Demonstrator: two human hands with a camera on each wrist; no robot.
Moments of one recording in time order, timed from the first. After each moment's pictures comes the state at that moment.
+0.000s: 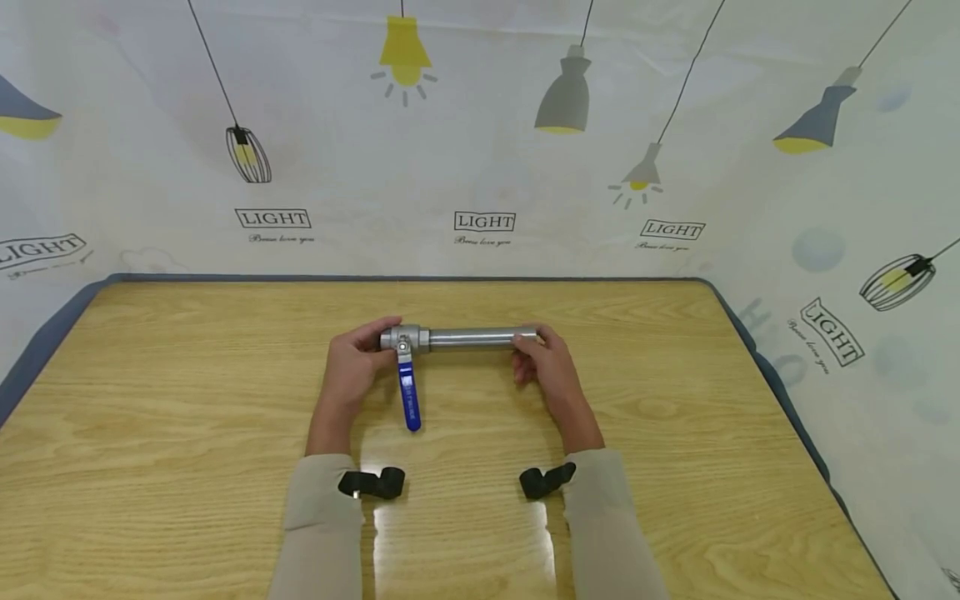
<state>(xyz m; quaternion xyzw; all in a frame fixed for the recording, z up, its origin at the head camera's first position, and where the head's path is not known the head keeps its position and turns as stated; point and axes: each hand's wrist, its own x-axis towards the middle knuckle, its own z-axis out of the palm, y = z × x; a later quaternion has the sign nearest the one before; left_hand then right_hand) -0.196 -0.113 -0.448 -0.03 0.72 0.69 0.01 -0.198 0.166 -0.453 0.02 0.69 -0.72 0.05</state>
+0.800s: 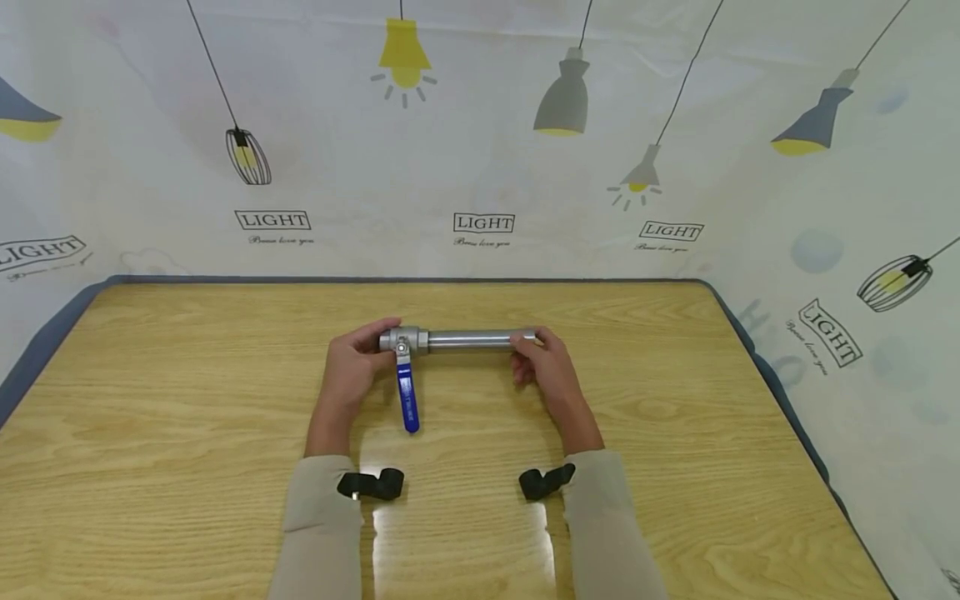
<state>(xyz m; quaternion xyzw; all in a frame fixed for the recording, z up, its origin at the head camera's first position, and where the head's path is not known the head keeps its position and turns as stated) -0.197 -0.113 -0.449 -0.03 0.72 0.69 0.01 -0.199 0.165 -0.453 0.03 0.69 -0.72 0.05</state>
